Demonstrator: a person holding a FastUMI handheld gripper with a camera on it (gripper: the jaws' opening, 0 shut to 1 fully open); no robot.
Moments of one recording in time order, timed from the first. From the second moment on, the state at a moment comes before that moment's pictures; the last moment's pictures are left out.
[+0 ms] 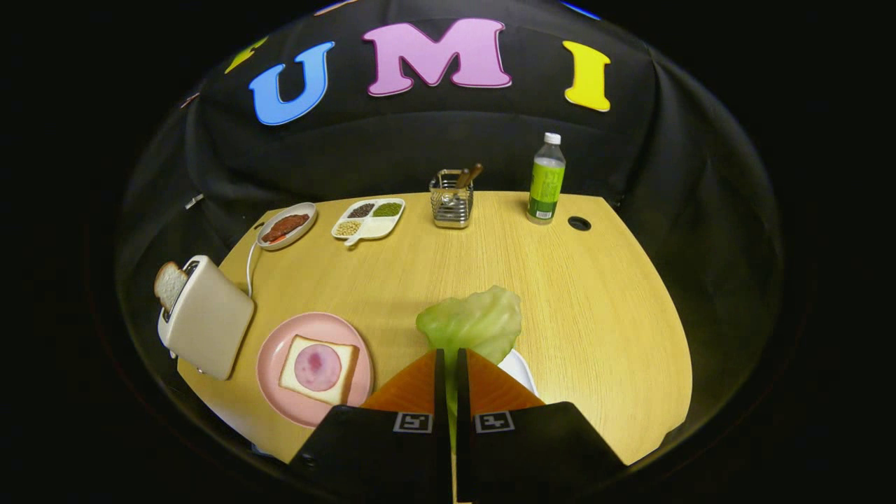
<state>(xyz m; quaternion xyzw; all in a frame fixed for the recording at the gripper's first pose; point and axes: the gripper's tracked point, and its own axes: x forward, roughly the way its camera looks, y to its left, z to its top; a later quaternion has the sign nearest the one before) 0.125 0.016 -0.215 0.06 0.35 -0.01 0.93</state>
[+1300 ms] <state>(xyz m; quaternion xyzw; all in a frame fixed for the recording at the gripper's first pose) 0.117 0.224 -0.253 0.05 0.41 0.11 0.90</state>
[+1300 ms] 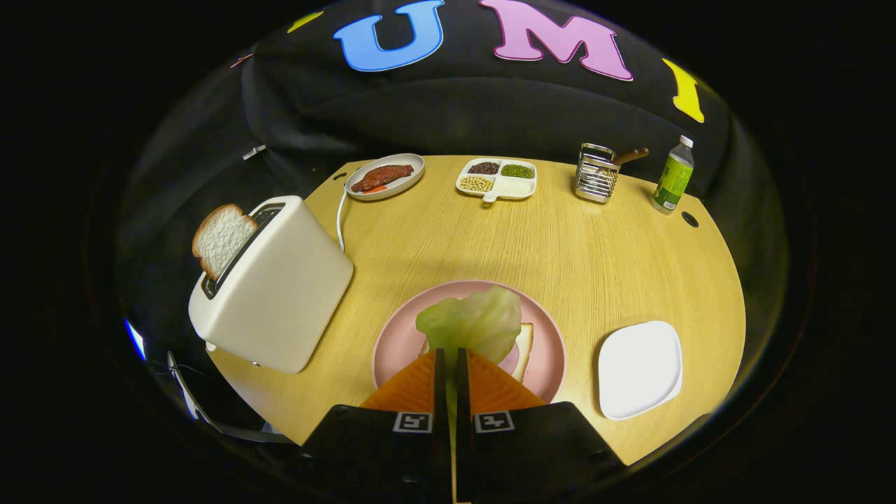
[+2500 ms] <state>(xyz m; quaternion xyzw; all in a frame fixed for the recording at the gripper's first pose) 0.134 0.223 -0.251 0.07 0.39 0.08 0.91</state>
